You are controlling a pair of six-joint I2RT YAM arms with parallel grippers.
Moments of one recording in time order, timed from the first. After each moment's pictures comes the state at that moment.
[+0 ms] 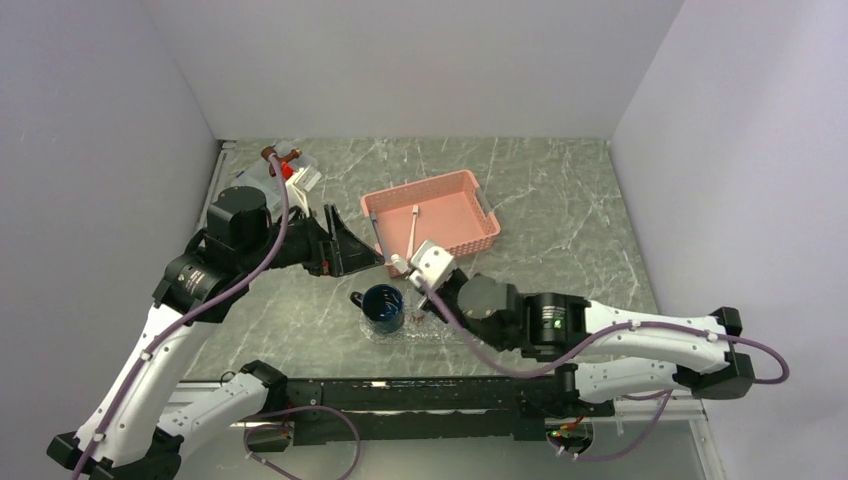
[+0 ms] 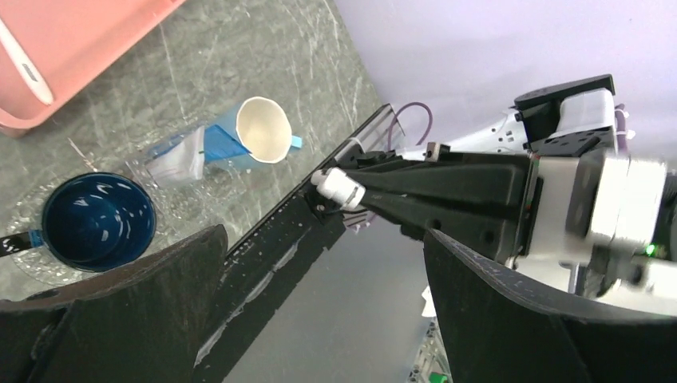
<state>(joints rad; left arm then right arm) -0.49 0.88 1.25 -0.72 0.59 -0.67 1.40 1.04 1.09 -0.39 0.54 -0.05</state>
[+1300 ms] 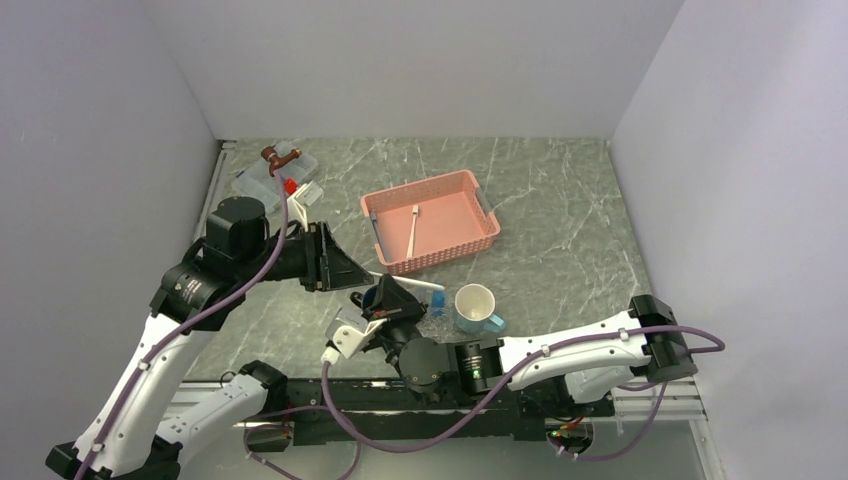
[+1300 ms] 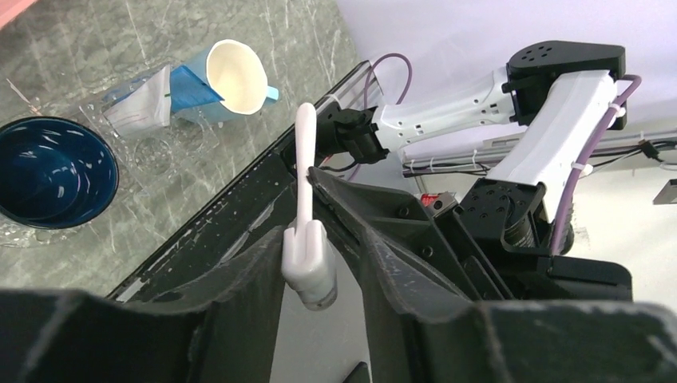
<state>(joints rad) -0.48 0.84 1.20 -0.79 0.71 -0.70 1.68 1.39 1.09 0.27 1.13 -0.86</state>
